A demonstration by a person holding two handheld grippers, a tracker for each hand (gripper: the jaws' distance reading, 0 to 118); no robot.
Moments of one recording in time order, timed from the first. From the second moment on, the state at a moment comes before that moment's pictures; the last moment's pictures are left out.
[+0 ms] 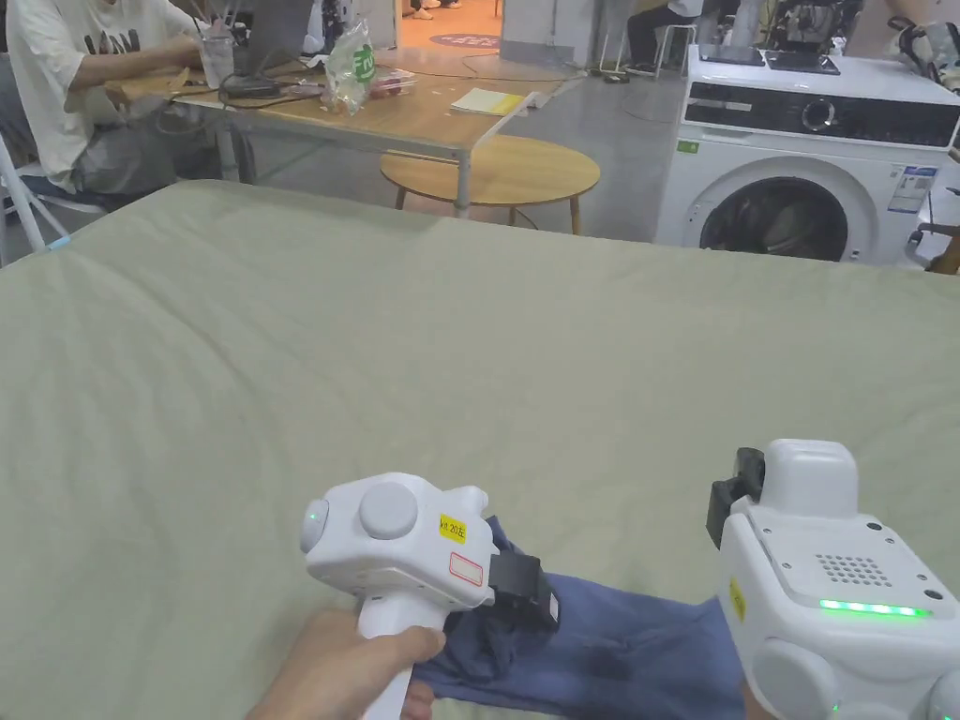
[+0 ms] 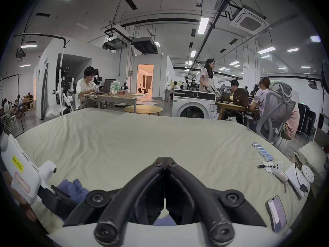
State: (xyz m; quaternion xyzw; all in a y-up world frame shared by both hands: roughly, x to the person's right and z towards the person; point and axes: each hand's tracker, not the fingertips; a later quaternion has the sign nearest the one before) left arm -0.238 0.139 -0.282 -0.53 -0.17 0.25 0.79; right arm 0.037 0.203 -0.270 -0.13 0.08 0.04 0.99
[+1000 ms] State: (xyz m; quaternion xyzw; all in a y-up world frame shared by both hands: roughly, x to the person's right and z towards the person) left arm -0.236 0.057 -0.286 -0.47 -0.25 0.41 0.74; right arm 0.047 0.203 -0.261 -0.14 0.09 0.03 0.99
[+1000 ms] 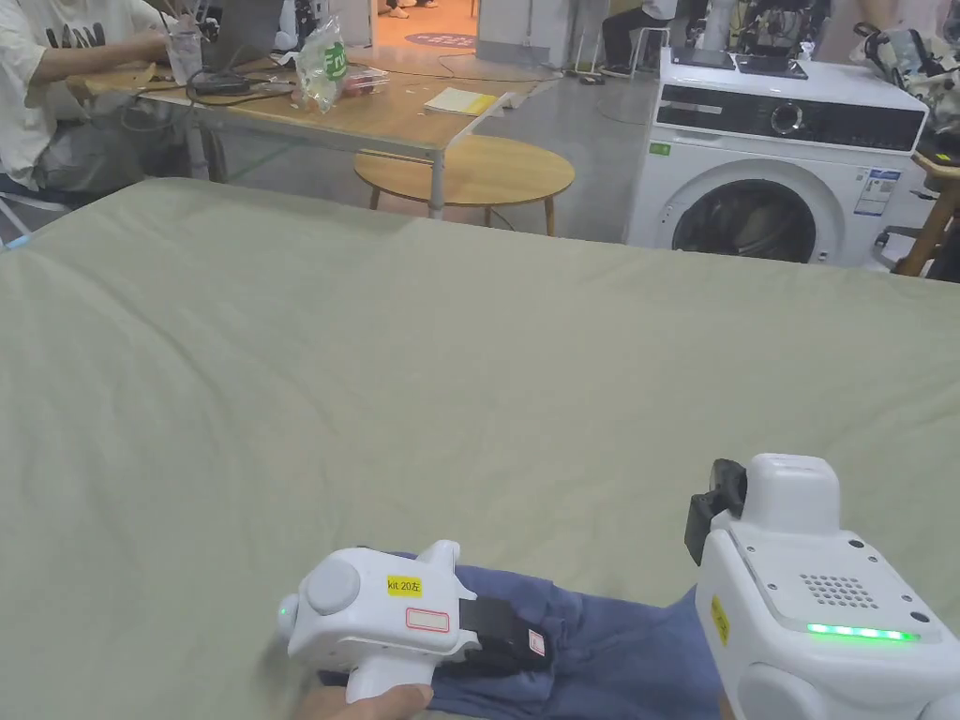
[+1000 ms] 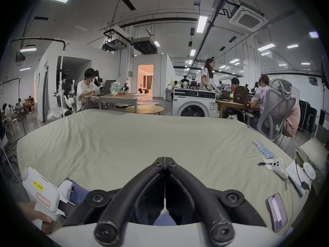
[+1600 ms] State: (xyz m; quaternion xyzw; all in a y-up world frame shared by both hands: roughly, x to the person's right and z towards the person) left arm -0.388 0.138 -0.239 -0.43 -0.17 0.38 0.80; right arm 0.037 0.211 -0.260 -0.12 0.10 0.02 0.99
